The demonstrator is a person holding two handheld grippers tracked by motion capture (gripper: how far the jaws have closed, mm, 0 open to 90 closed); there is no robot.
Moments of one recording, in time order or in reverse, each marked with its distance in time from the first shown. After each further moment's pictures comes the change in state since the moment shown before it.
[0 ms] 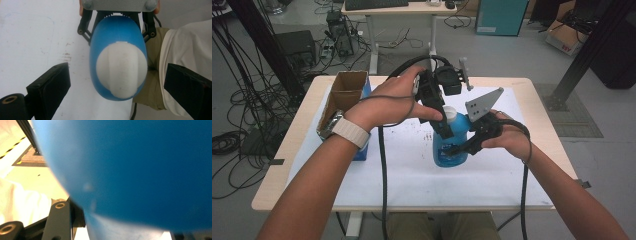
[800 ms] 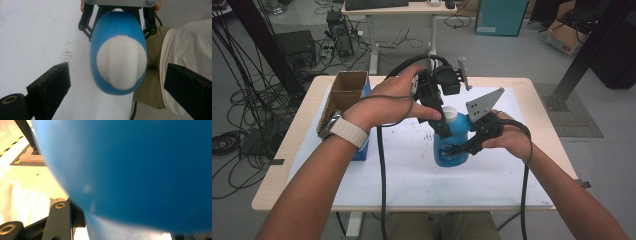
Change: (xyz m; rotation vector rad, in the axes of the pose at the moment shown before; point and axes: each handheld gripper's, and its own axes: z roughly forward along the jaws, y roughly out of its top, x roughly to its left) left arm 0.000 -0.002 -0.001 0.006 0.001 -0.007; right arm 0.000 -0.001 -0.002 0.008 -0.011 0.001
